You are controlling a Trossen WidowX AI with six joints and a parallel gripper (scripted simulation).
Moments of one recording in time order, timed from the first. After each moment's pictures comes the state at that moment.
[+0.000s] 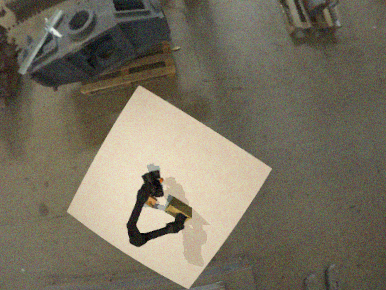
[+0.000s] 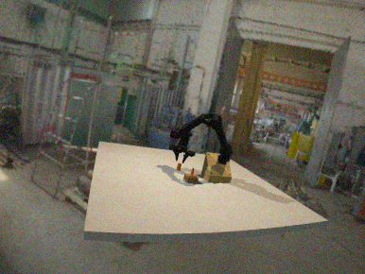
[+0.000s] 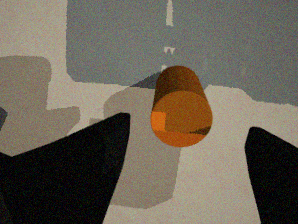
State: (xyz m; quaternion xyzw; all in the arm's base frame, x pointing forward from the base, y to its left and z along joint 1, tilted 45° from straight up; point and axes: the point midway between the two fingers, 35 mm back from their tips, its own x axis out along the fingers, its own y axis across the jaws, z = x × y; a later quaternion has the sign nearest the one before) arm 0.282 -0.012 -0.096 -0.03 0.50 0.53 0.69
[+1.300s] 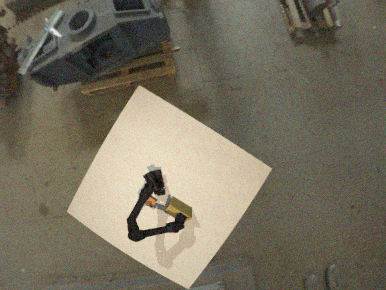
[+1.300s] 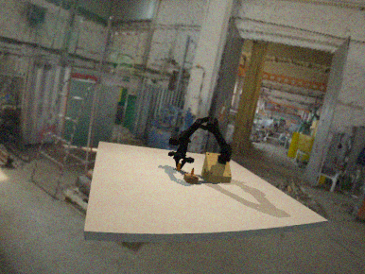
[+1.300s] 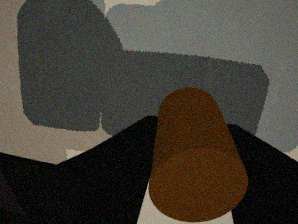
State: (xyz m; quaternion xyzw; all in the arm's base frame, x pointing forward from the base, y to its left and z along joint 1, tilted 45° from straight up) arm 0.275 0.022 -0.130 -0.03 0.50 0.53 0.68
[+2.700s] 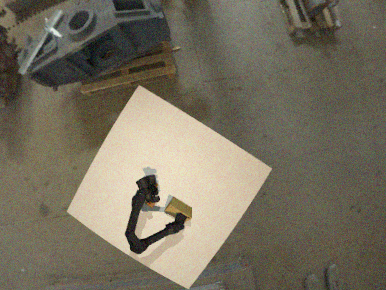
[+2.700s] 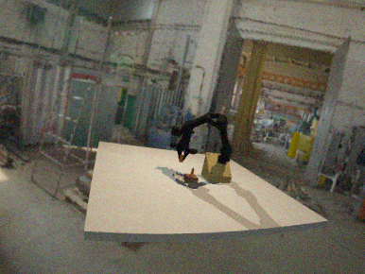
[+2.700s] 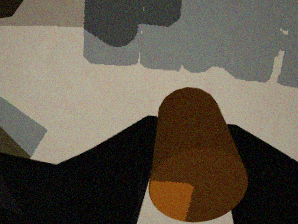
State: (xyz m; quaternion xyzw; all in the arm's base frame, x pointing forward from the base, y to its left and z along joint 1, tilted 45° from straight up) arm 0.285 -0.005 -0.053 -0.03 0.50 0.52 0.68
